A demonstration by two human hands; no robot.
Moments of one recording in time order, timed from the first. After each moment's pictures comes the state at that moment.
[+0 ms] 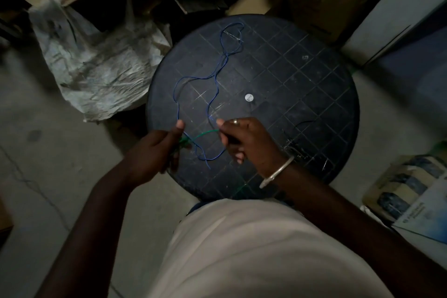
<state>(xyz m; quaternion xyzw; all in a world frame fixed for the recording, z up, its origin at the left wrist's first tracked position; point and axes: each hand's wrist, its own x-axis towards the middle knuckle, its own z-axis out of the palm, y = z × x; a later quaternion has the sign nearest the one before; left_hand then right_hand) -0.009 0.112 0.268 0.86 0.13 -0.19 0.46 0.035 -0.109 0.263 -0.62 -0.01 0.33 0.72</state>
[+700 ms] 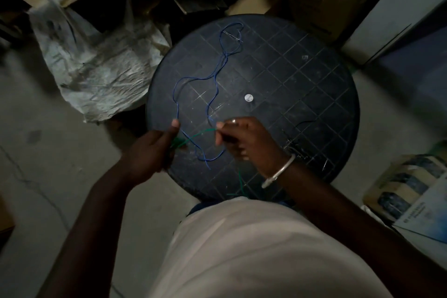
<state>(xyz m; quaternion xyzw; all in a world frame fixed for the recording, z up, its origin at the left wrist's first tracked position) -0.007 0.115 0.268 0.85 0.17 -0.19 0.47 0.040 -0.114 0.267 -0.60 -0.05 0.34 0.72</state>
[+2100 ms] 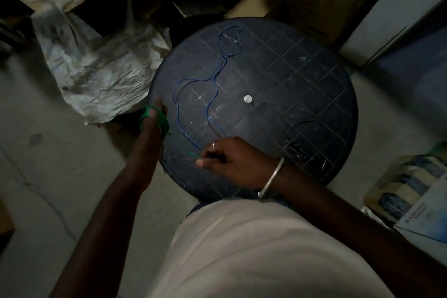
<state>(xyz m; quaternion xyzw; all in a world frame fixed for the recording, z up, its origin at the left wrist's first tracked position) -0.010 0.104 0.262 0.60 0.16 -0.05 0.78 0.015 -0.105 0.249 -0.78 -0.24 0.31 0.49</state>
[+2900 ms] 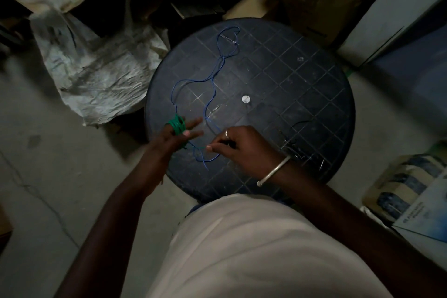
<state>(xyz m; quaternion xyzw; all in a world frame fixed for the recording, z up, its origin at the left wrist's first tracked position) -0.016 0.080 0.256 0.70 0.12 -0.14 0.69 0.033 -0.122 0.236 -0.80 -0.20 0.22 0.51</state>
